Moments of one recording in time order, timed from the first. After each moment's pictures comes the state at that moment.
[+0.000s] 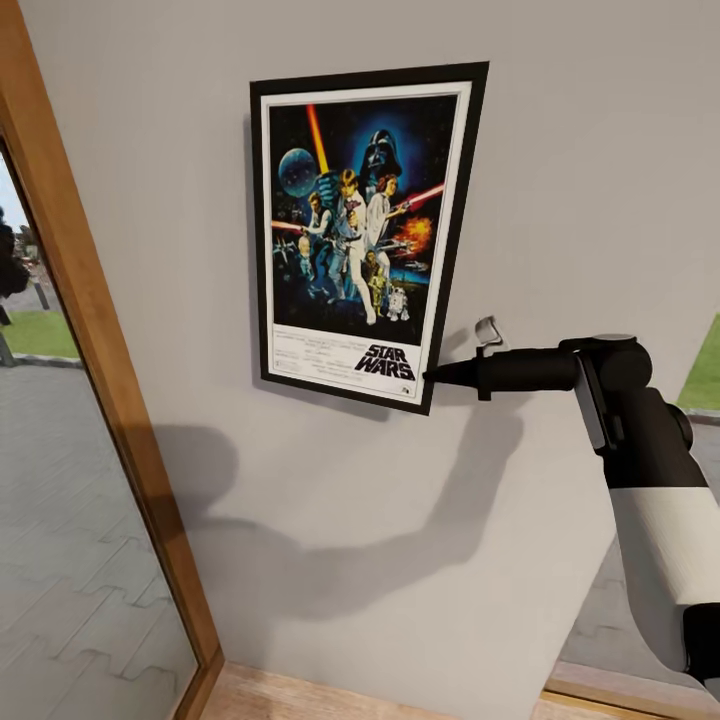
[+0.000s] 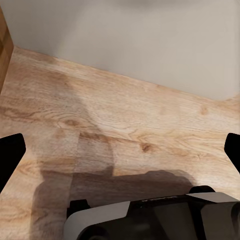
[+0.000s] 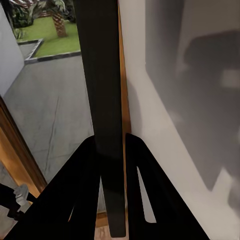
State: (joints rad) left arm 0.07 0.13 0.48 -0.90 -0.13 0.20 -0.72; right arm -1.03 -0.22 0.04 -1.34 0.01 0.89 1.42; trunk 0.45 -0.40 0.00
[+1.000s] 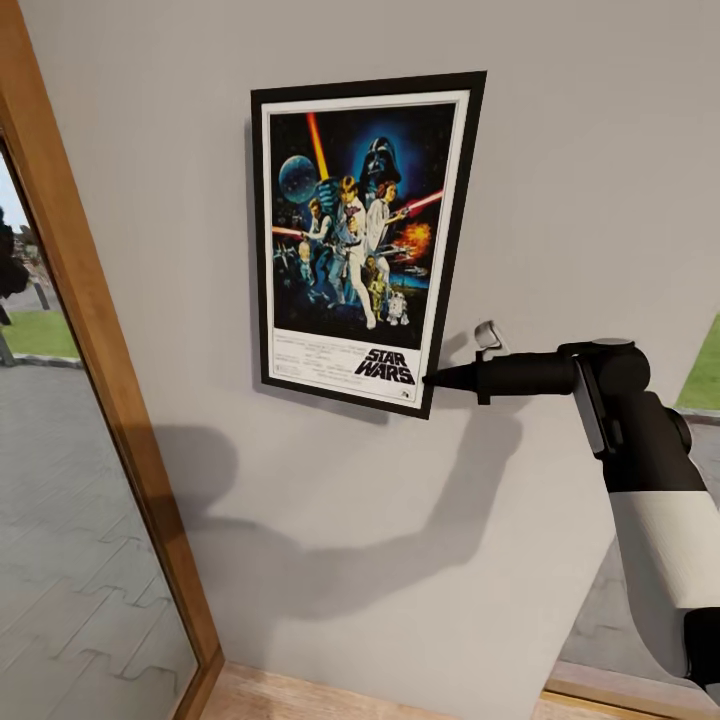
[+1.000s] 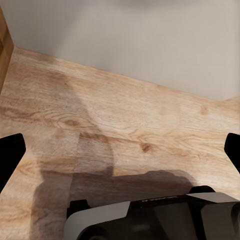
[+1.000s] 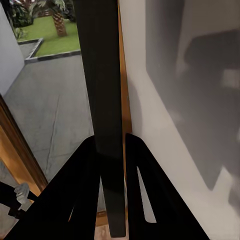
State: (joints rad) left arm 0.07 0.13 0.48 -0.90 -0.13 0.20 -0.72; right arm -1.01 -0.22 0.04 -1.34 0.02 0.89 1.42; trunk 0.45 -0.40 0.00
